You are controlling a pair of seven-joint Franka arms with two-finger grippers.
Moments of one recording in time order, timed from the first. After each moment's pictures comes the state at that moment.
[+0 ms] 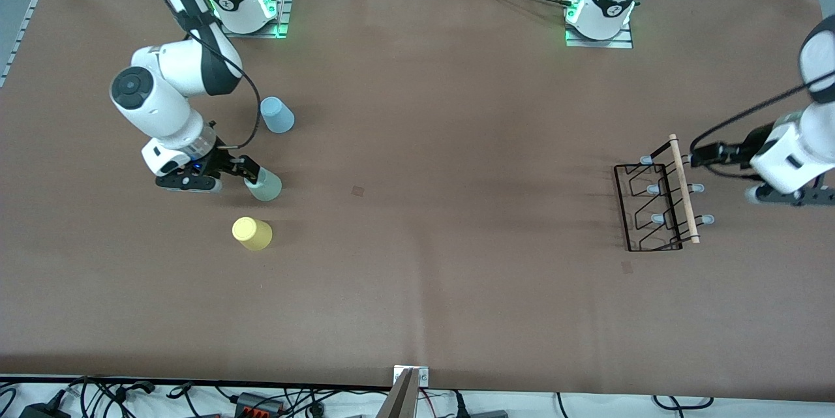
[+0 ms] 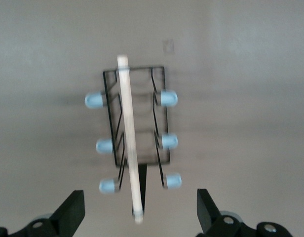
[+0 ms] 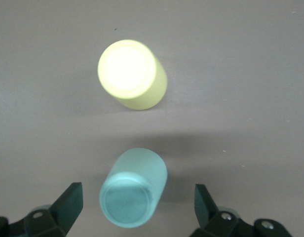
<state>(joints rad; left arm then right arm) 0.07 0.25 0.00 -1.68 0.00 1.80 0.09 0.08 0.24 0.11 -2.24 0.02 2.60 0.24</state>
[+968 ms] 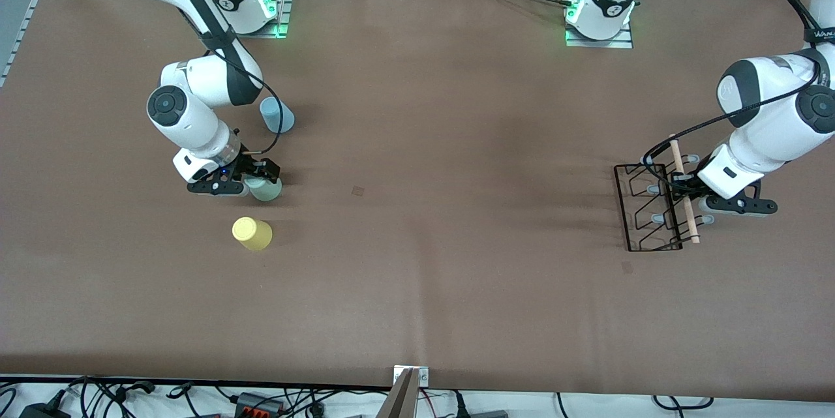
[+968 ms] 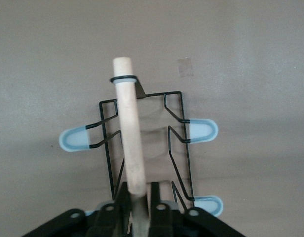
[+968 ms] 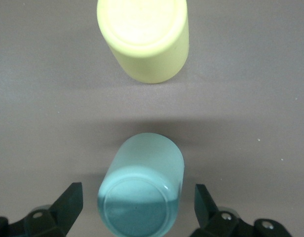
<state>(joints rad) 0.11 0.22 0.00 -2.07 0.00 2.37 0.17 0.11 0.32 0.11 -2.25 0.02 2.63 0.24</state>
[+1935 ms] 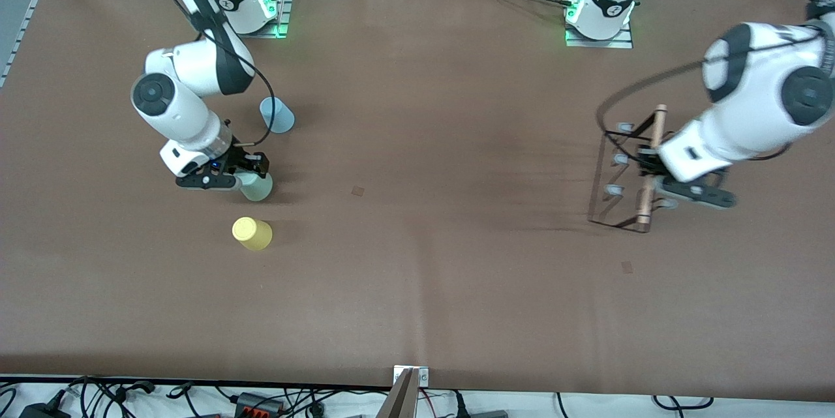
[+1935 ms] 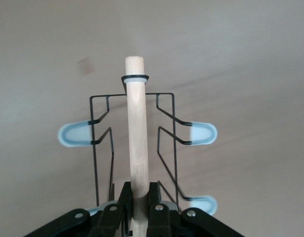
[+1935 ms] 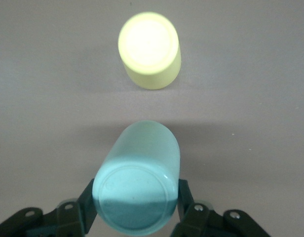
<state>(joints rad) 0.09 0.18 -0.27 -1.84 0.00 1.95 0.12 0.11 0.18 0.11 -2.22 0.00 2.46 0.24</state>
